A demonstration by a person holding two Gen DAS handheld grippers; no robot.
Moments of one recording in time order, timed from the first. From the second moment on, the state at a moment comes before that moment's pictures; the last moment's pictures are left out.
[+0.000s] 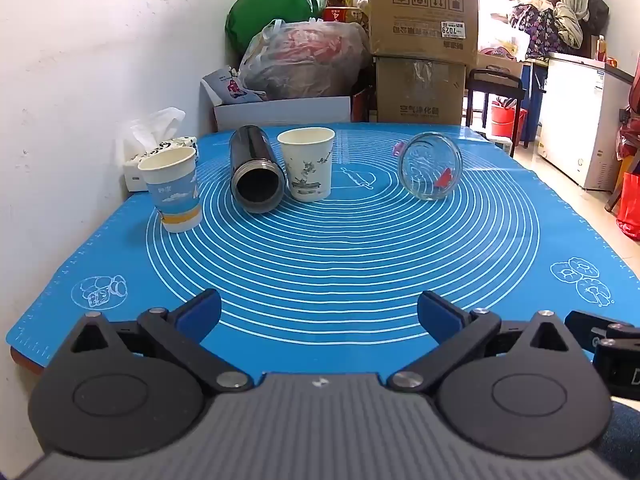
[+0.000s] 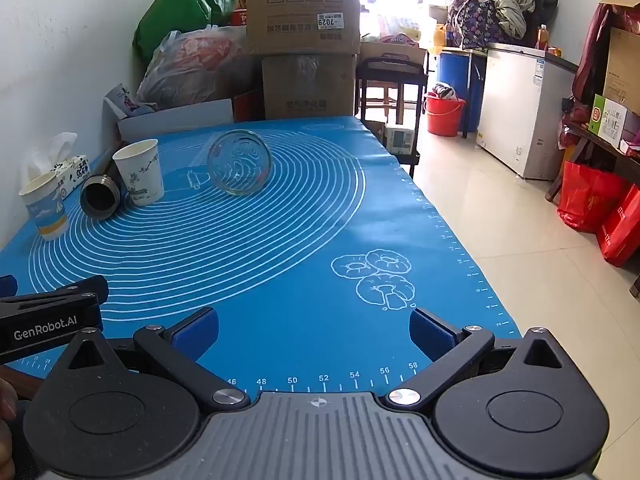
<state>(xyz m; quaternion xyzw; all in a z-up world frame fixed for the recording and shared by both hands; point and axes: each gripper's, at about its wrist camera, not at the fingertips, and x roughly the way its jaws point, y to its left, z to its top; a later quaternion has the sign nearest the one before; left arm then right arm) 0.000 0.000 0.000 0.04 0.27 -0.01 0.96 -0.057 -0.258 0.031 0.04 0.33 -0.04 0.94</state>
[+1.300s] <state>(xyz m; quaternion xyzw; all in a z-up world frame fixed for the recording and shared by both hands) 0.000 -0.004 -0.002 0.04 0.28 -0.01 0.96 -0.059 -0.261 0.032 0.04 0.34 -0.04 0.94</state>
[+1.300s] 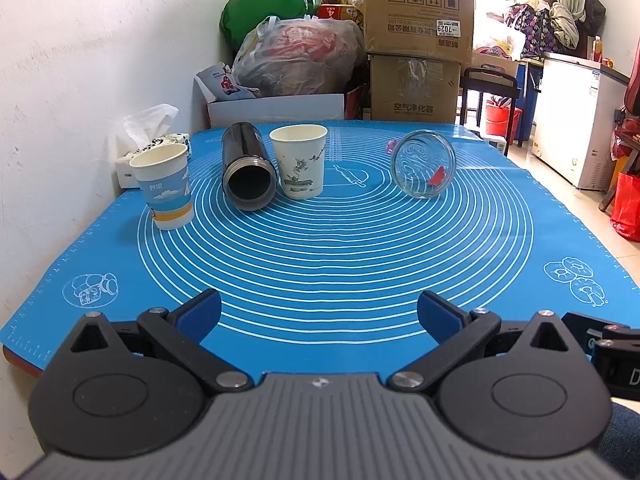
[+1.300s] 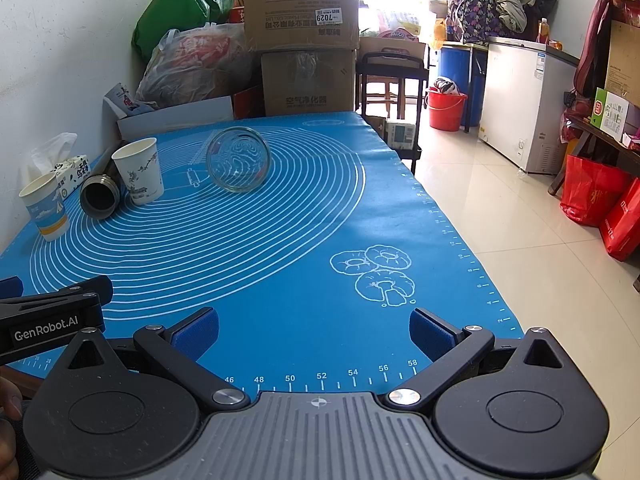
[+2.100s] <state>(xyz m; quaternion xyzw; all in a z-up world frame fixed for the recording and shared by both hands) -0.001 -0.008 -0.003 0.04 0.28 -0.02 0.96 -0.057 -0.261 0.032 0.05 0.34 -0.04 0.94</state>
